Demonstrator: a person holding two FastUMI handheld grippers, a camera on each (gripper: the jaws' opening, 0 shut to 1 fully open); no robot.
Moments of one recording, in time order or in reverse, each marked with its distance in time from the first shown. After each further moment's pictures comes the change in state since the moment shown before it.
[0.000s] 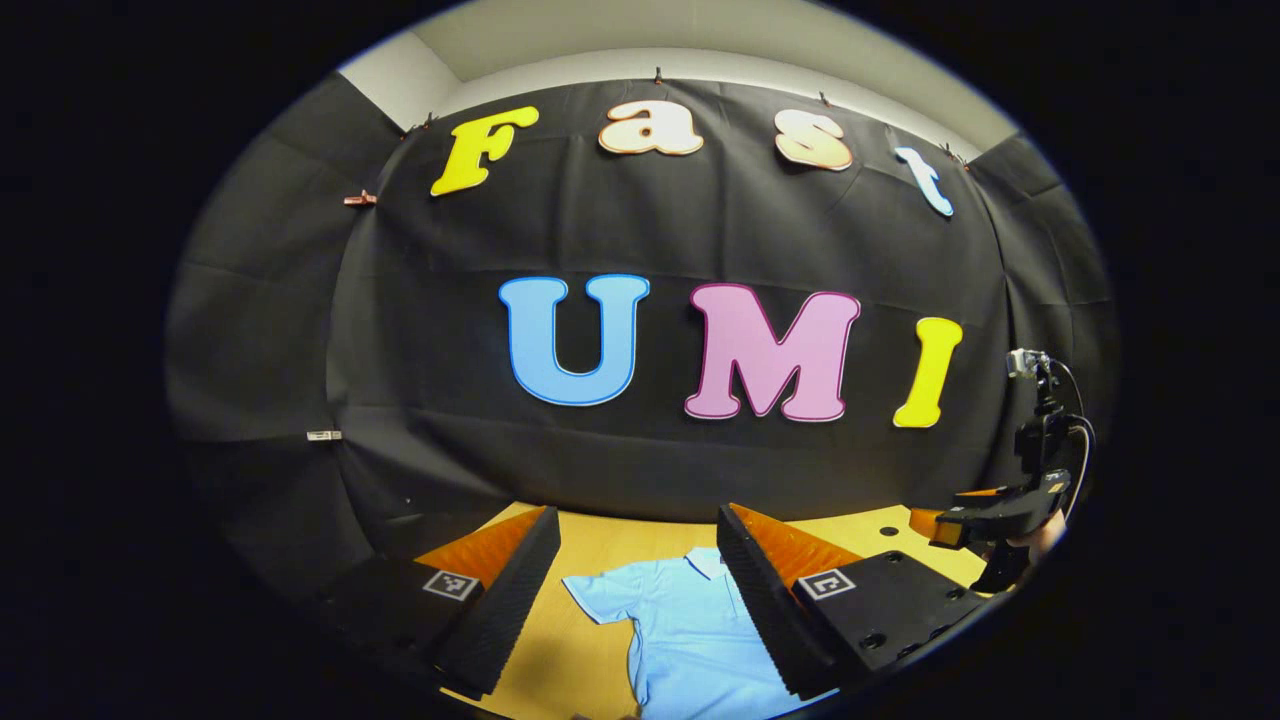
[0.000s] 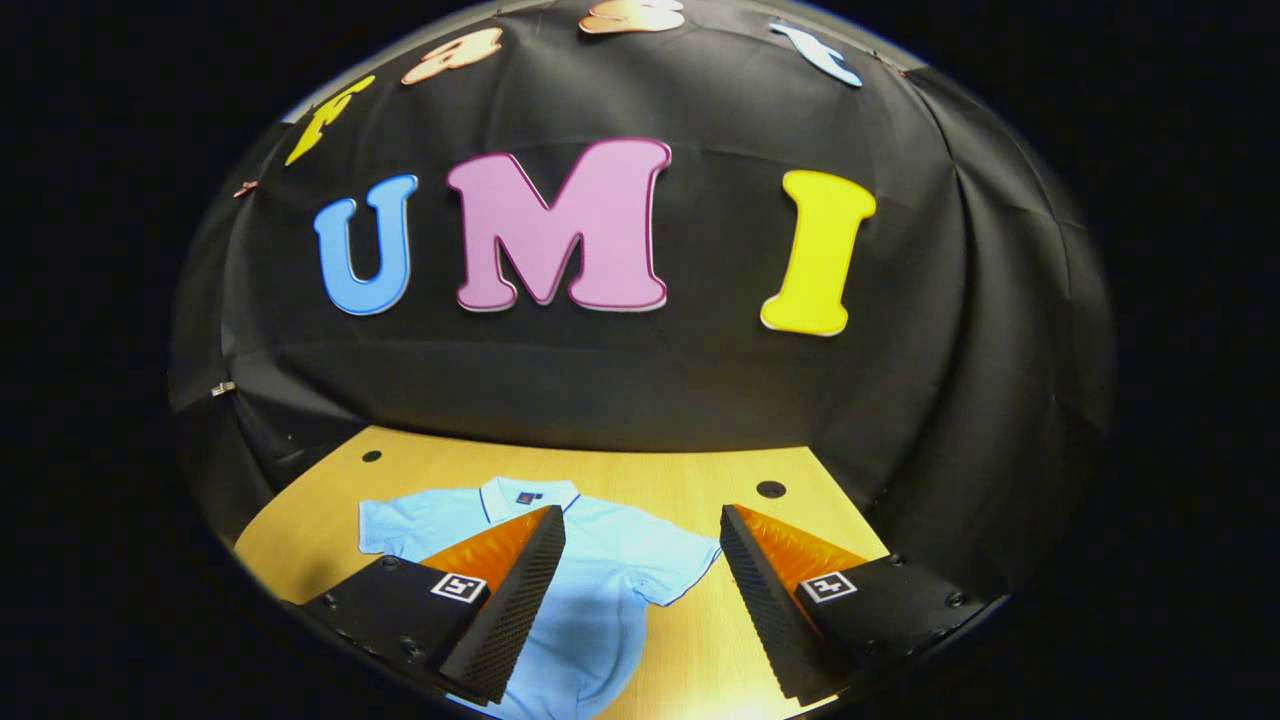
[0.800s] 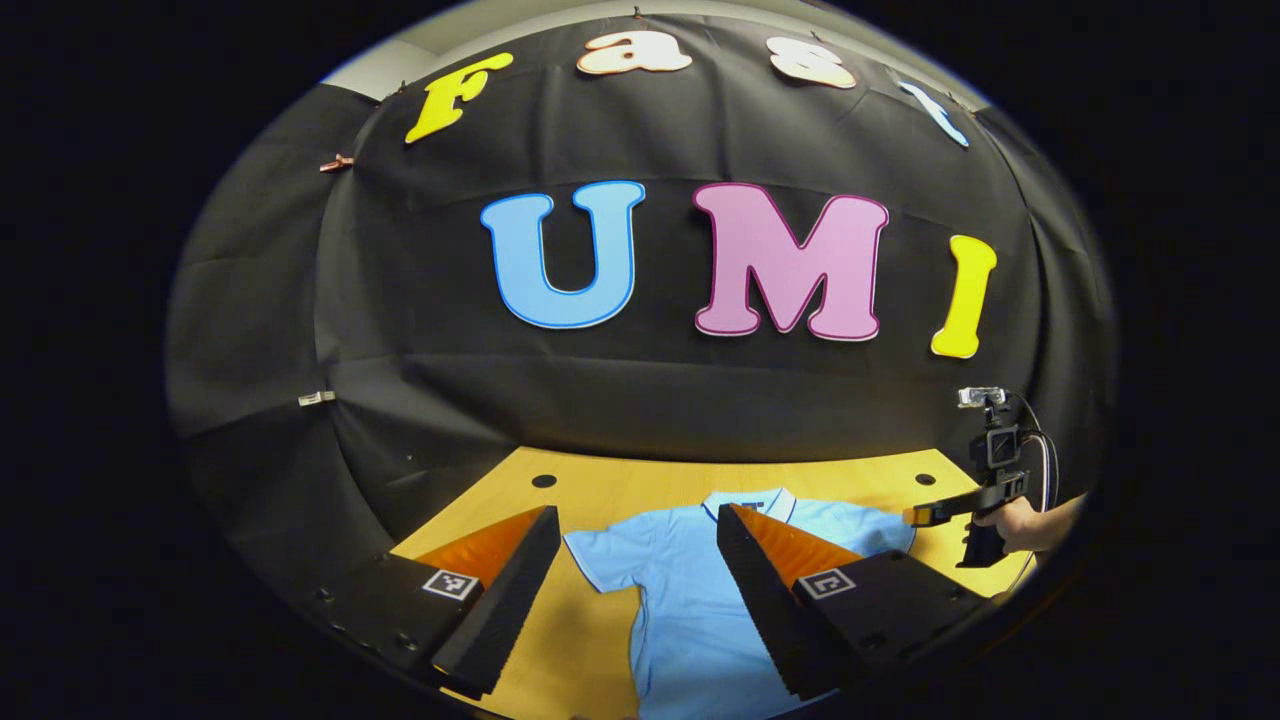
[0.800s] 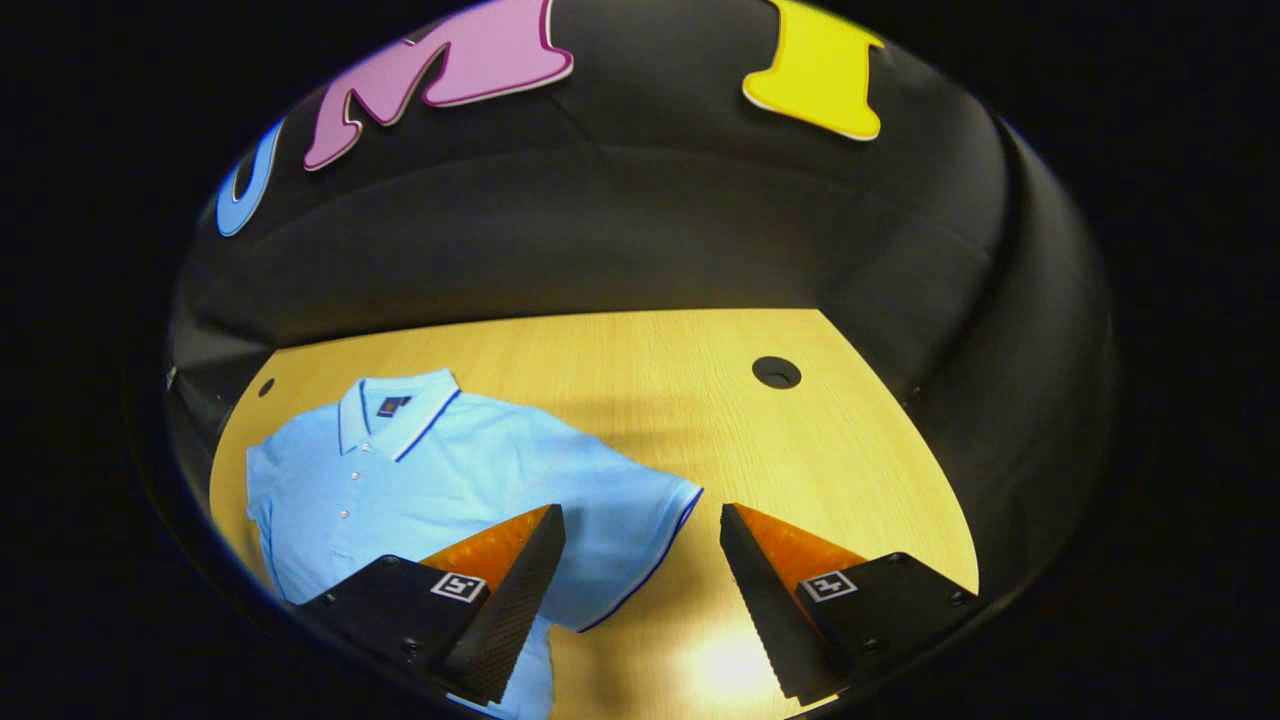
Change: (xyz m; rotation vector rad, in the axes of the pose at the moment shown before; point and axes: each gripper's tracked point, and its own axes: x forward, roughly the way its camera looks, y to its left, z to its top) left arm 0.062 -0.020 -0.080 0.050 0.210 0.051; right arm 0.173 -0.075 -0.156 0.033 0.387 -0.081
